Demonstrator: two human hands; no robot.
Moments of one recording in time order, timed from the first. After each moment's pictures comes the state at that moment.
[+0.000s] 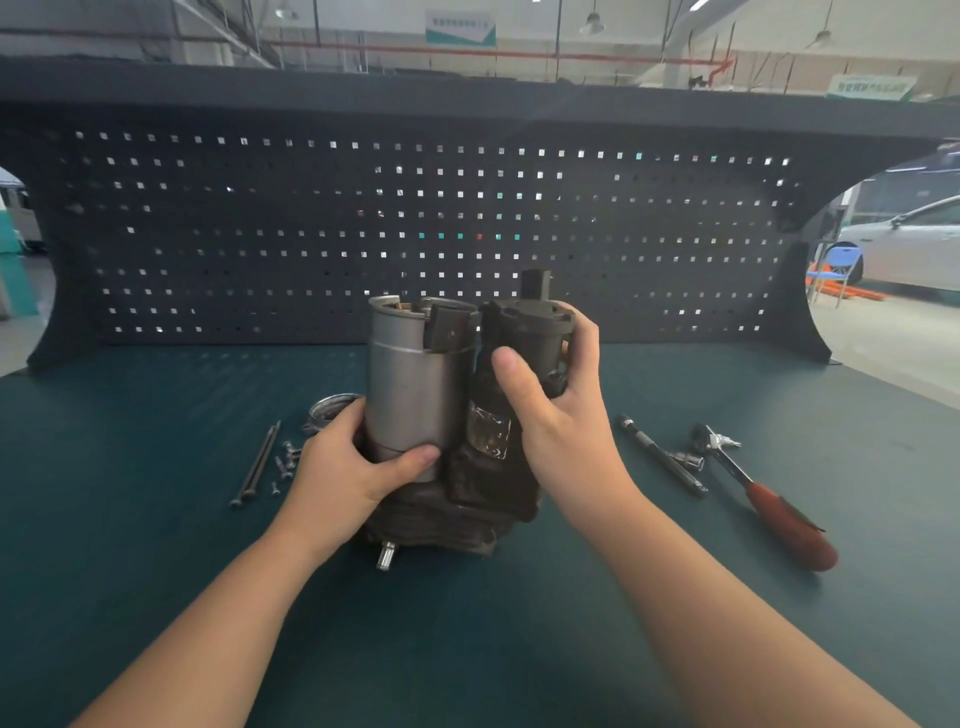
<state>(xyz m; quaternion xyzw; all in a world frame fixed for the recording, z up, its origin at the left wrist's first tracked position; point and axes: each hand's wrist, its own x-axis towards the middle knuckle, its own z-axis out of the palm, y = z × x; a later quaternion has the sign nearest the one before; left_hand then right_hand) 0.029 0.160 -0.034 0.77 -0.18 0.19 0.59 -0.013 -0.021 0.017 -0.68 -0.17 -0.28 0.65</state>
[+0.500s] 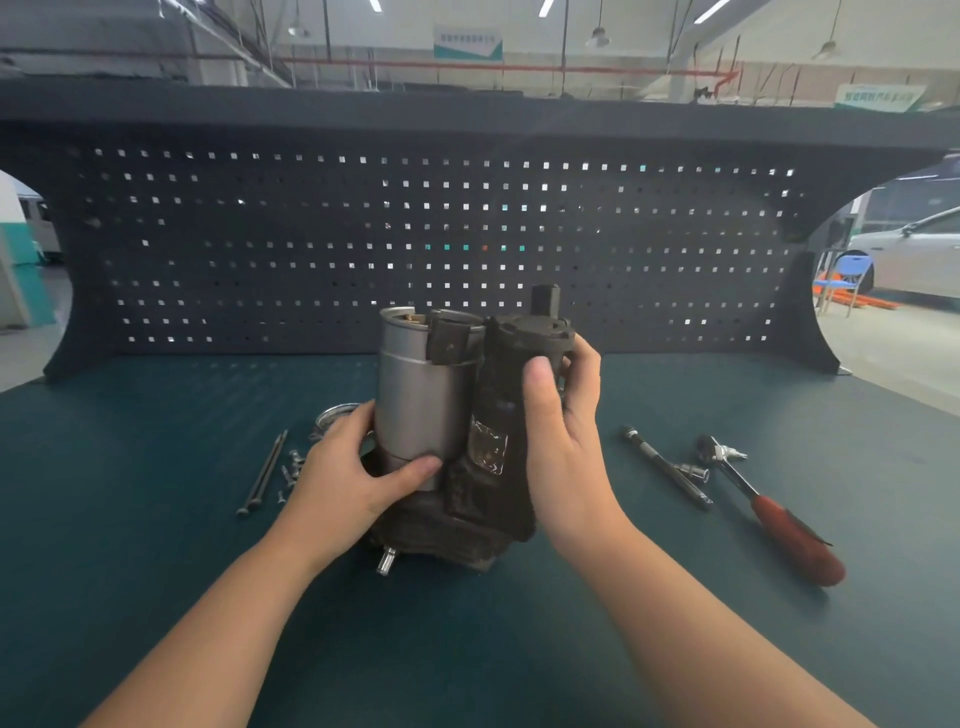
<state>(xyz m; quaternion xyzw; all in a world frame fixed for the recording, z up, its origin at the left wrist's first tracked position) 0.024 0.165 -0.029 0.81 -0.19 0.20 0.52 -0.021 -0.014 0.010 -0.67 -0.17 -0.31 0.65</state>
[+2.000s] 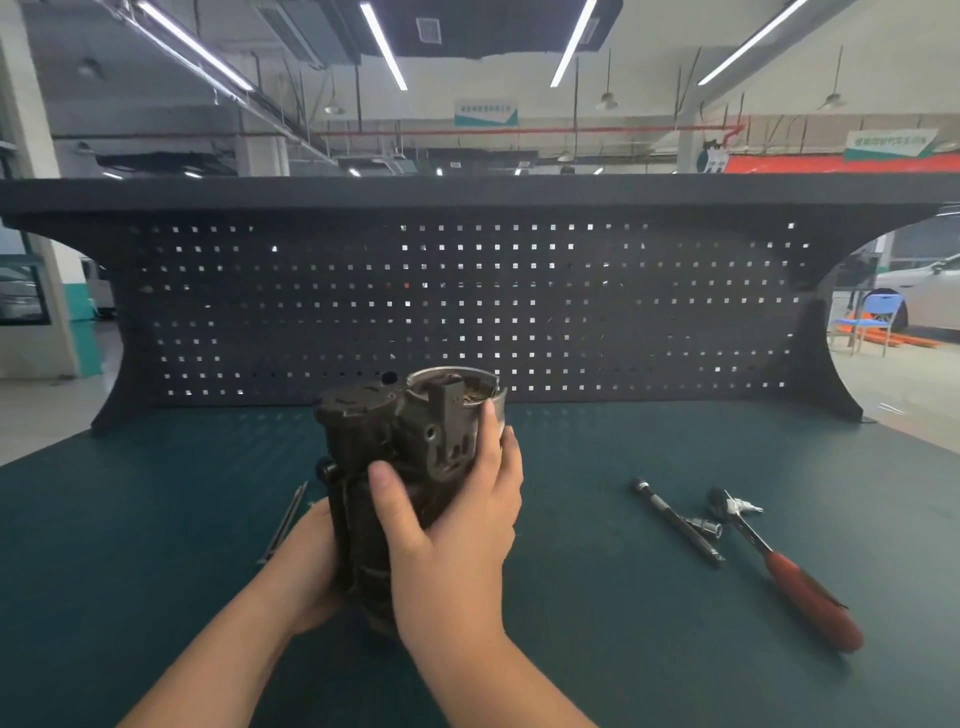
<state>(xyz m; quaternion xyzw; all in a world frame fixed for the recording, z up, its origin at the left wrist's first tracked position) -0.002 0.167 -0.006 0.65 -0.10 -0.03 0.76 -0.042 0.060 -0.001 -0.75 -0.08 -0.33 0.57</state>
